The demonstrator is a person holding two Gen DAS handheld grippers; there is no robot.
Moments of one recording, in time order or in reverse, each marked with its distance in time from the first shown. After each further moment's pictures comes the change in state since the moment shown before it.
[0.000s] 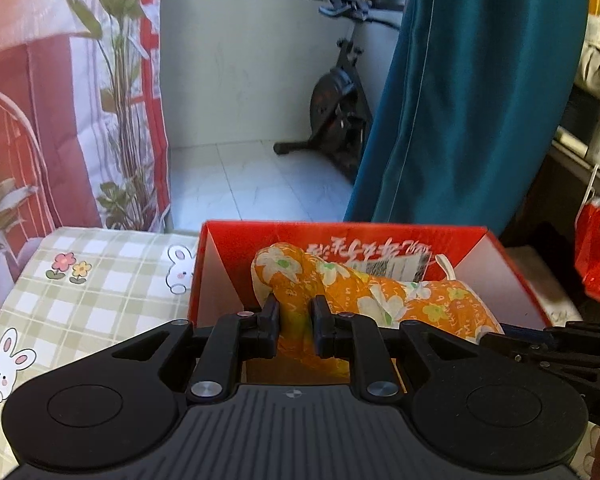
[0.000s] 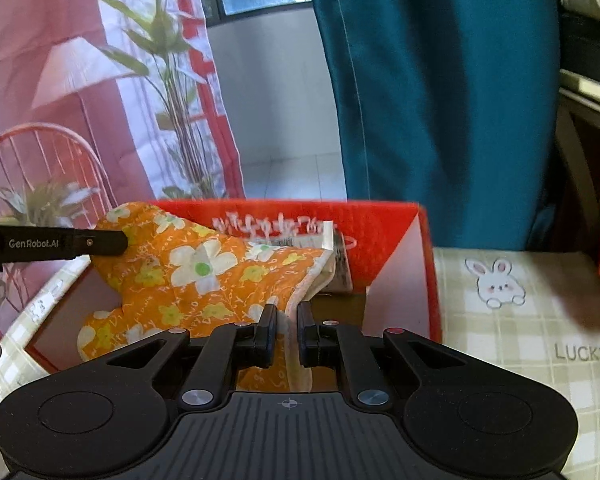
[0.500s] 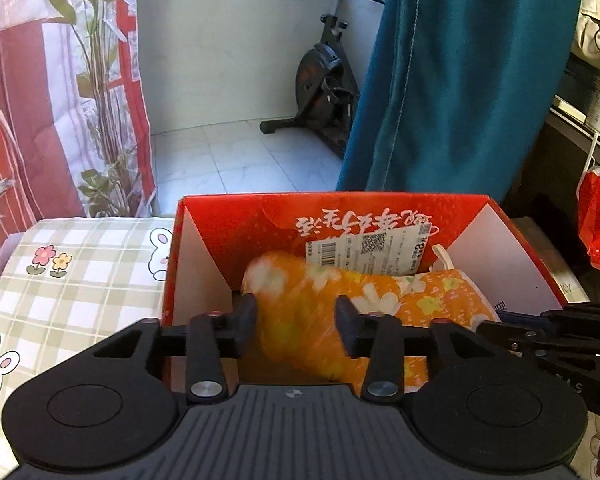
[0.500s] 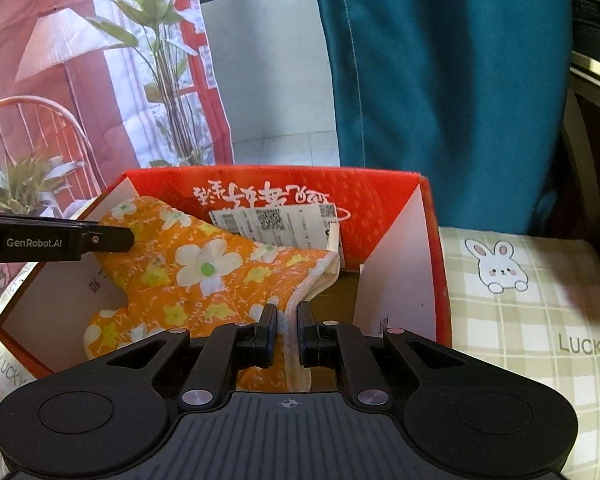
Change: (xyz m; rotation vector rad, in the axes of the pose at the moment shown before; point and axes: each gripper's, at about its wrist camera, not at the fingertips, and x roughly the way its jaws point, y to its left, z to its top) left arm 0.023 -0.004 -0.002 0.045 0.063 -0.032; right arm 0.025 -0.004 -0.007 -0.014 0.068 -0.029
